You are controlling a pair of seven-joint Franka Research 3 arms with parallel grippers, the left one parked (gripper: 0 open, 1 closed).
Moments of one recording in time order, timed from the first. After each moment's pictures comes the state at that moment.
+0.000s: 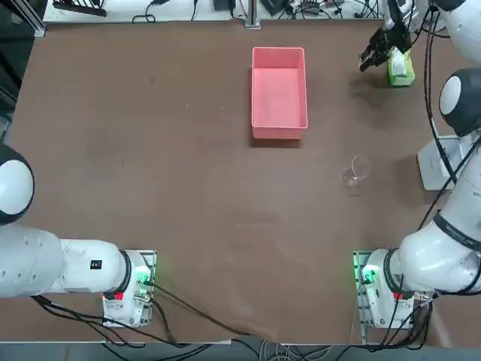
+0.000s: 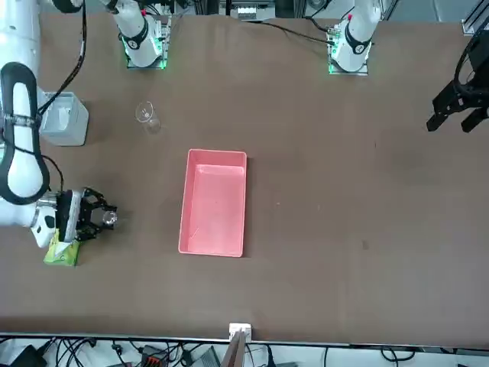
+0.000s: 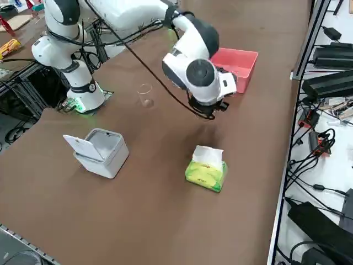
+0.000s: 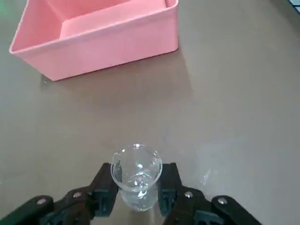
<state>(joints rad) -0.10 0.71 -0.10 -1.44 0.69 1.84 -1.85</state>
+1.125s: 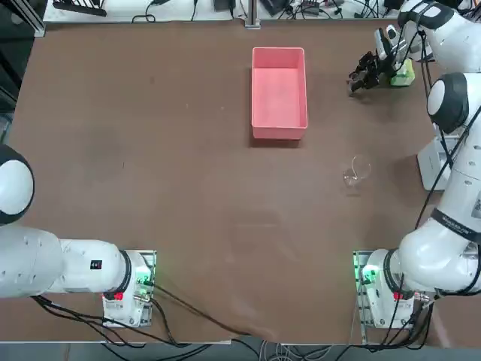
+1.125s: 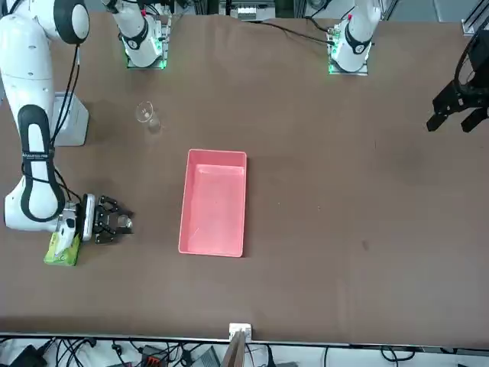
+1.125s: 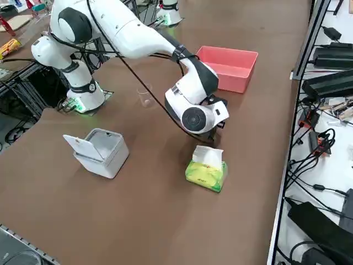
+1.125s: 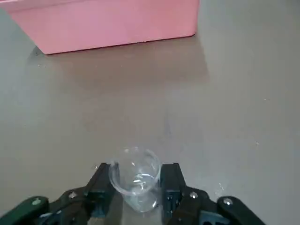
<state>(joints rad) -0.13 0.88 -0.09 -1.42 0.83 1.87 -2.13</state>
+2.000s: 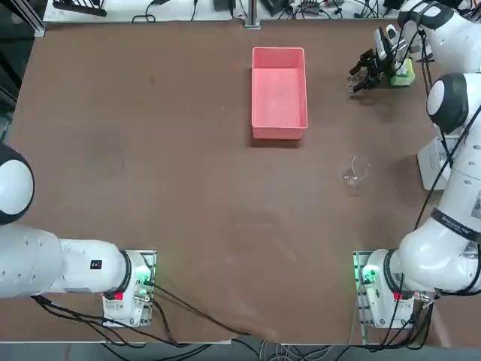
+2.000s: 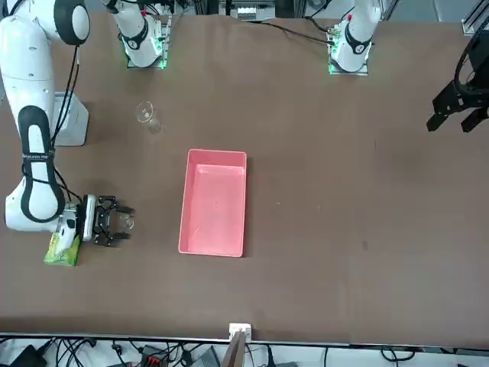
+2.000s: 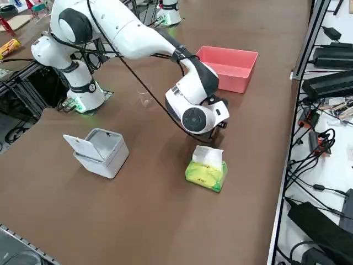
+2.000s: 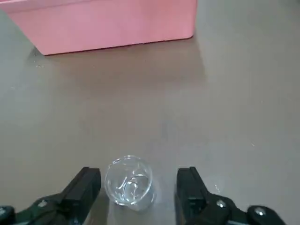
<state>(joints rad) -0.14 0.88 -0.09 -1.41 0.83 1.87 -2.14</state>
